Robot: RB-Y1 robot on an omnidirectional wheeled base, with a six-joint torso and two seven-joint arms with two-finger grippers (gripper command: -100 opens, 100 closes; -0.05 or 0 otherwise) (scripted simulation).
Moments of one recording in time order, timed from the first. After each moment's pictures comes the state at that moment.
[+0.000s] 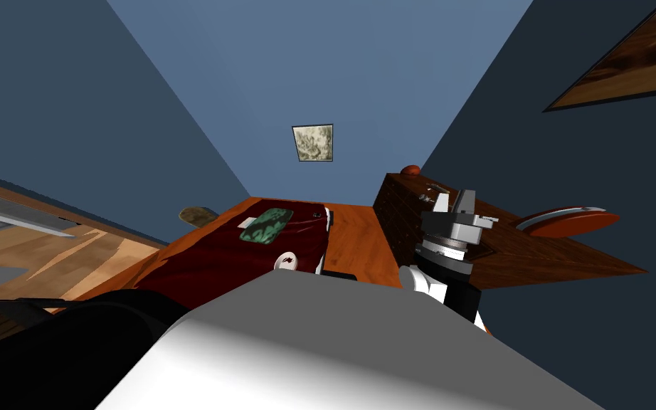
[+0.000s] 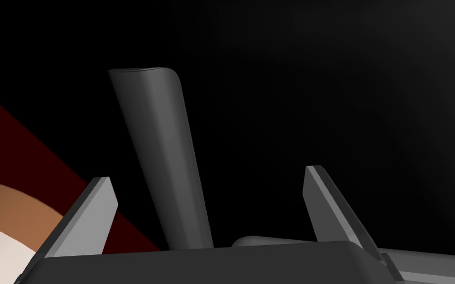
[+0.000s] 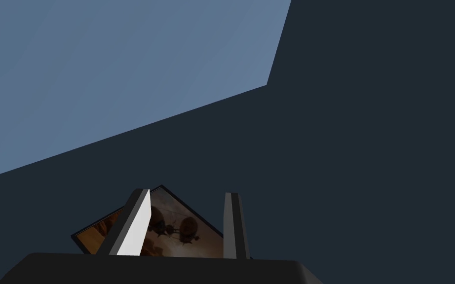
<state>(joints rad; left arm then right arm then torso) 0.74 0.29 -0.26 -1.33 0.21 0.36 -0.11 0.49 0.00 -0.05 -2.38 -0.09 -0.51 0.04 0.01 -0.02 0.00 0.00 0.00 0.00</state>
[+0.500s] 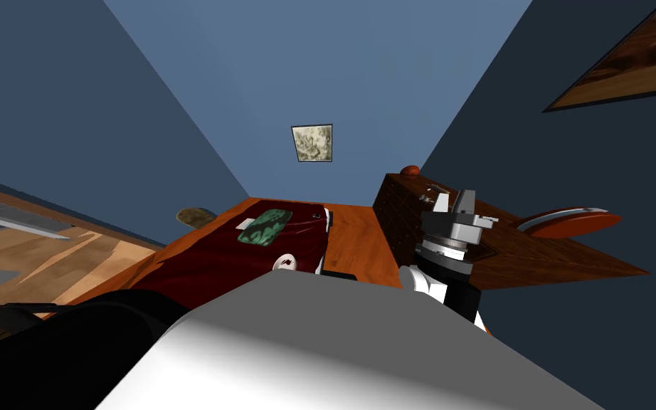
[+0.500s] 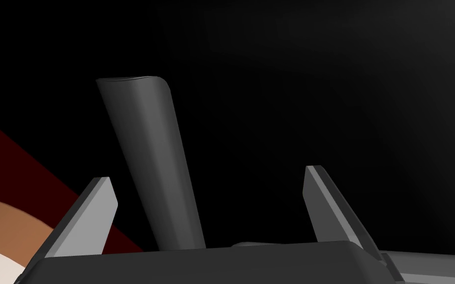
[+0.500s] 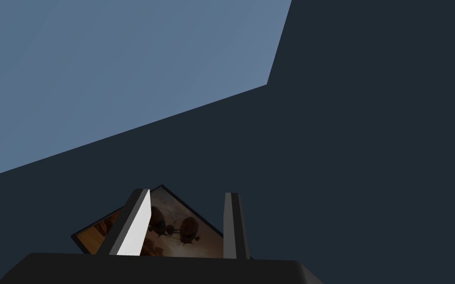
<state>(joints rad) 0.75 0.29 -0.27 -1.31 0.21 0.38 -0.11 0.49 0.00 -0.05 -2.38 -0.09 -0.51 0.04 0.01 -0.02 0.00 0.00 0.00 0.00</state>
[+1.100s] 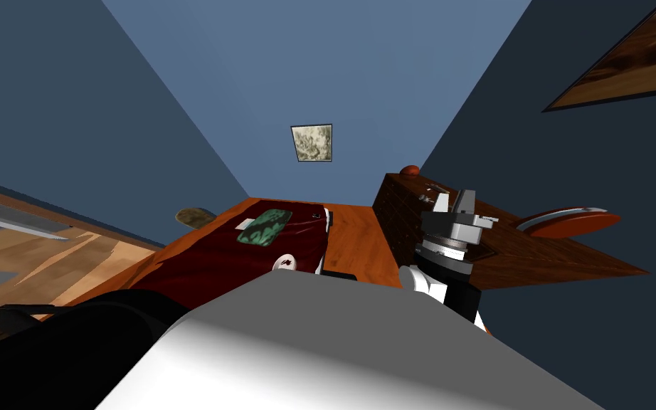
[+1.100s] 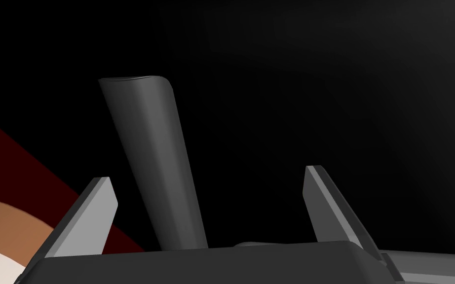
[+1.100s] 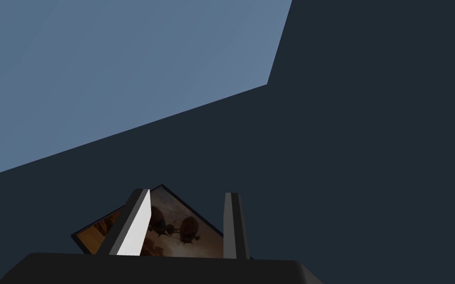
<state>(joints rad) 0.75 0.29 -0.27 -1.31 0.21 0.38 -0.11 0.49 0.00 -0.05 -2.38 -0.09 -0.51 0.04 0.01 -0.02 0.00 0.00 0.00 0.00</state>
